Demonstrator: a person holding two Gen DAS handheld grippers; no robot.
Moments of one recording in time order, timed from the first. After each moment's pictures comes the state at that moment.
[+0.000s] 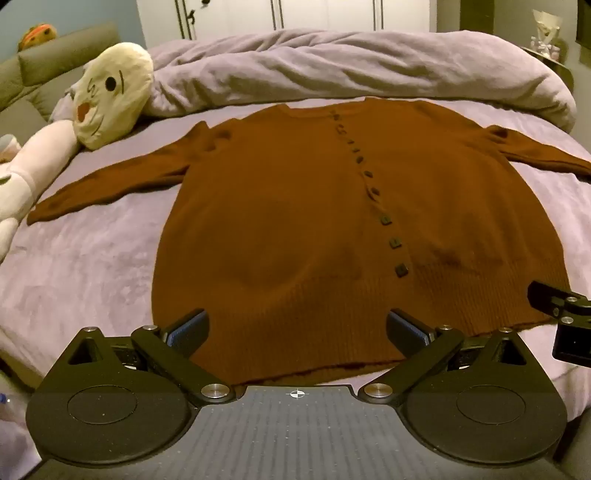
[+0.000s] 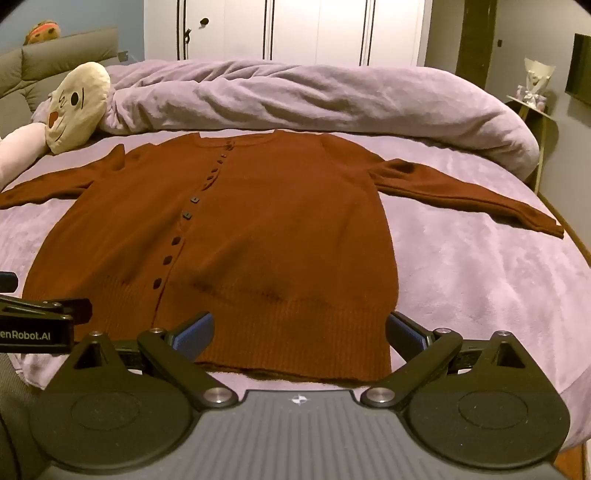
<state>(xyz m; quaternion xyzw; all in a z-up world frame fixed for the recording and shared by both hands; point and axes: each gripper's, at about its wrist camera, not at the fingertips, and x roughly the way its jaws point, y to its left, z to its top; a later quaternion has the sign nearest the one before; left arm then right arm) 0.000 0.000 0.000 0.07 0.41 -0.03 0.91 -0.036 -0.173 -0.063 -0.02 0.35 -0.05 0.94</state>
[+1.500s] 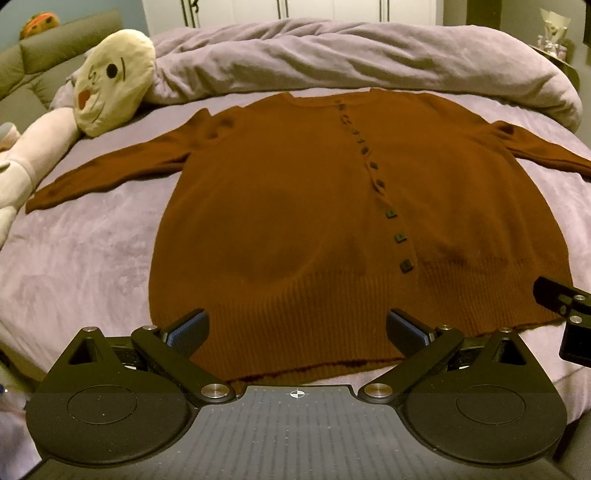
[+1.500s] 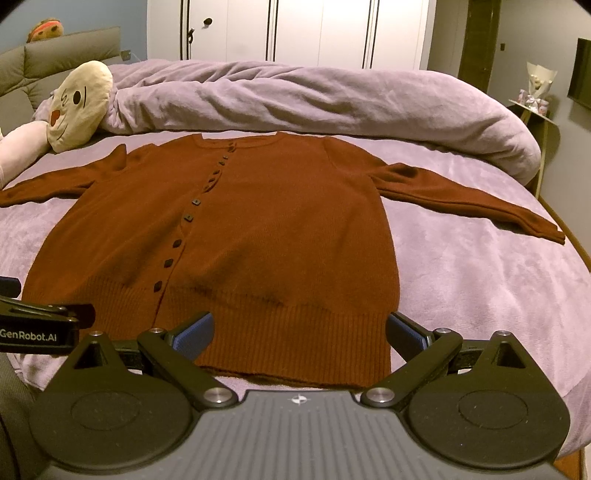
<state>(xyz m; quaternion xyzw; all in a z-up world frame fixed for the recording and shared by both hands) 0.005 0.004 -0.006 0.06 0.42 -0.03 0.90 -0.034 -0.170 -0.059 -0.03 0.34 -0.04 0.94</state>
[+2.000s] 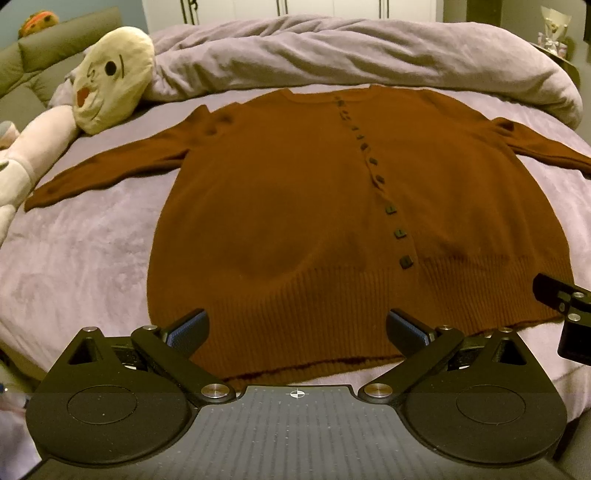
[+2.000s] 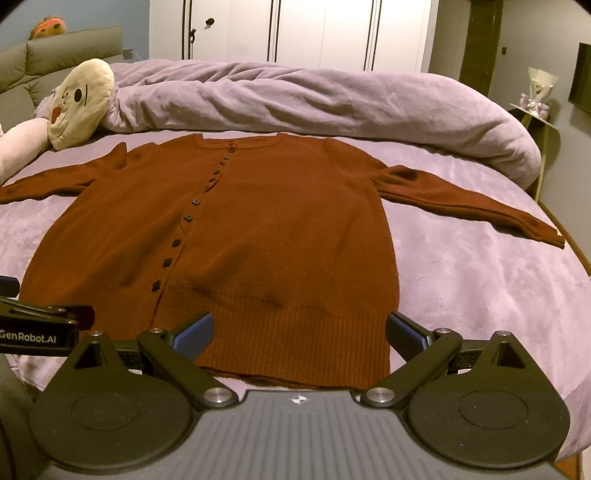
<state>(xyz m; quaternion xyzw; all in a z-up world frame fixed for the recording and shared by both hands) 0.007 0.004 -0.007 0.06 0.43 -0.03 0.90 -0.034 -0.170 -0.060 -0.03 0.34 -0.04 0.94</state>
